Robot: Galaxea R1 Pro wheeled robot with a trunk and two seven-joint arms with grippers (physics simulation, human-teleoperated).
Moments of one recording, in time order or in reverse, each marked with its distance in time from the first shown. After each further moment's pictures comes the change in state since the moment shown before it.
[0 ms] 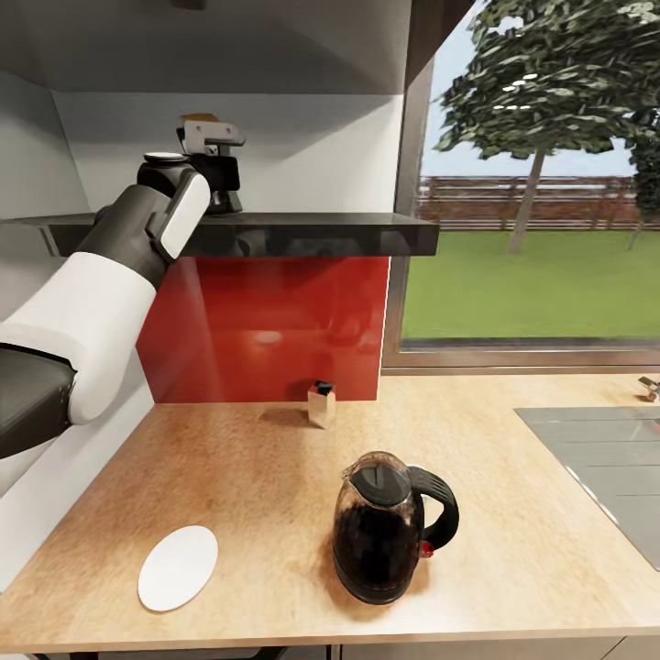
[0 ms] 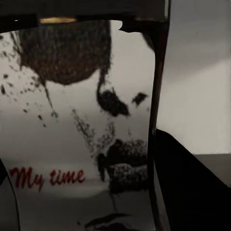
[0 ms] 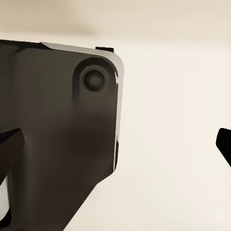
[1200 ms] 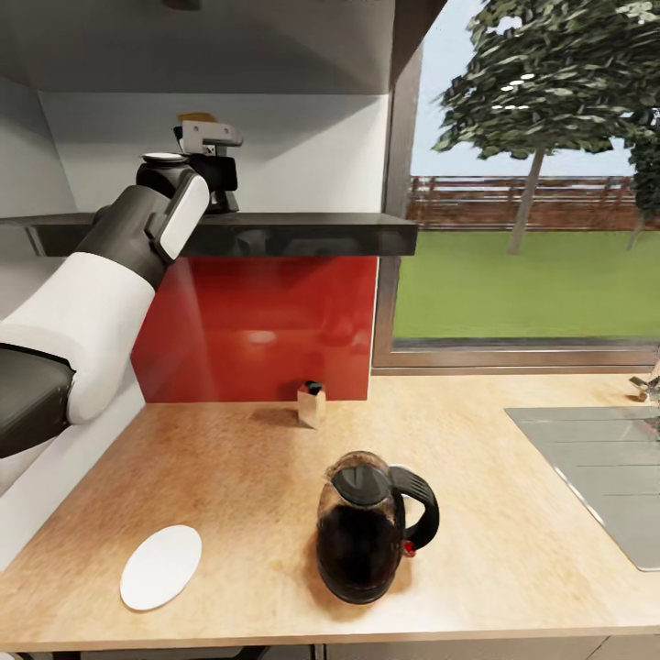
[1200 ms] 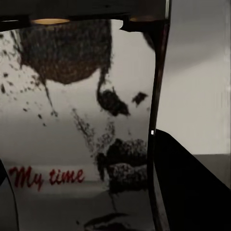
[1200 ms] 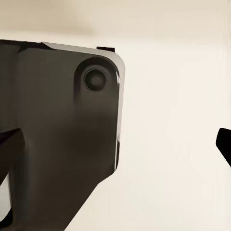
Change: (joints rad) left arm 0.001 0.005 -0.006 0.001 -0.008 -0.003 0.009; right arm 0.000 0.003 -0.001 0.000 0.000 0.001 0.000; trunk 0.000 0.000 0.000
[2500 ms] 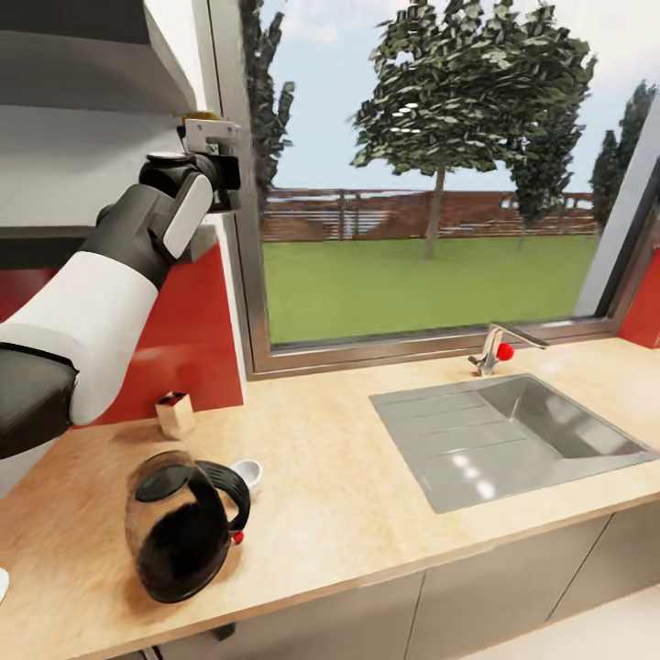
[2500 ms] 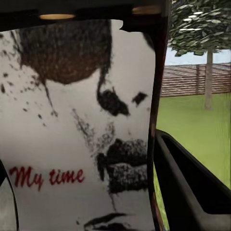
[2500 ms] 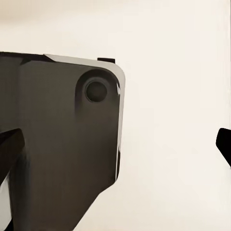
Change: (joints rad) left arm -0.002 -0.010 0.003 -0.001 -0.001 -0.001 0.002; right arm 0.000 0.002 0.001 0.000 -0.002 0.000 0.001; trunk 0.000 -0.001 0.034
